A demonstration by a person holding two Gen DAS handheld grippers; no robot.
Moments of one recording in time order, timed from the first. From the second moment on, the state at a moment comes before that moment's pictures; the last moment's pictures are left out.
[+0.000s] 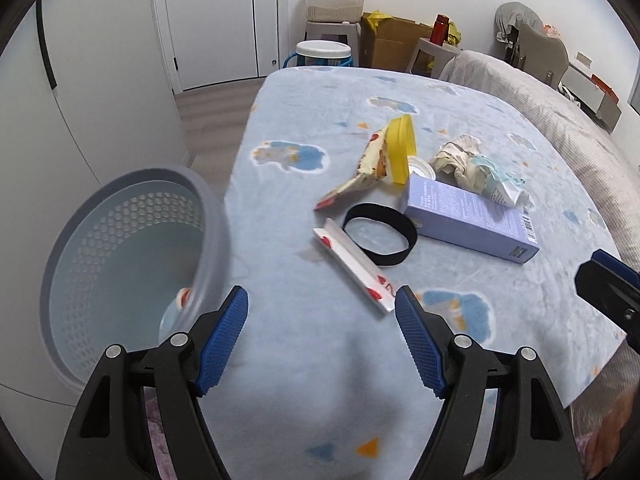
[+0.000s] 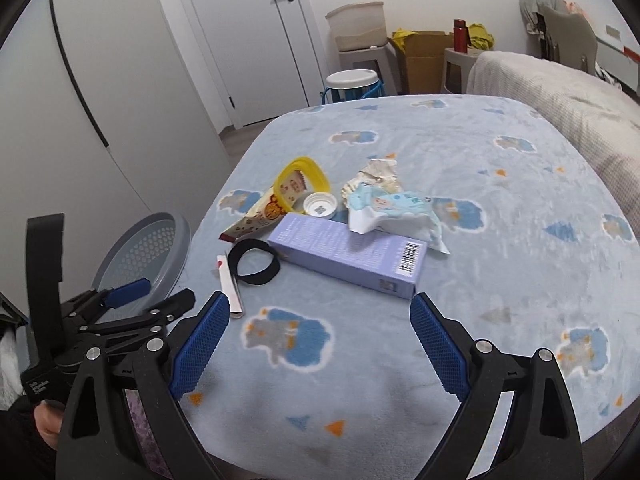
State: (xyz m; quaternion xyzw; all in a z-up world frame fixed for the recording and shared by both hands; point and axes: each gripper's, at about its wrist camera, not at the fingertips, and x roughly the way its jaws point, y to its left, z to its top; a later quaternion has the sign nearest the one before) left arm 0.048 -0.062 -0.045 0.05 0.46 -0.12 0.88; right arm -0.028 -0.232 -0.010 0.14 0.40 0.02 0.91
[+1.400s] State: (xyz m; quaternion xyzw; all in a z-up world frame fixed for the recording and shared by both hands) left arm 0.055 -0.051 -0.062 0.03 0.47 -0.10 0.88; right arm -0.021 -0.260 -0.026 0.17 0.41 -0.01 0.90
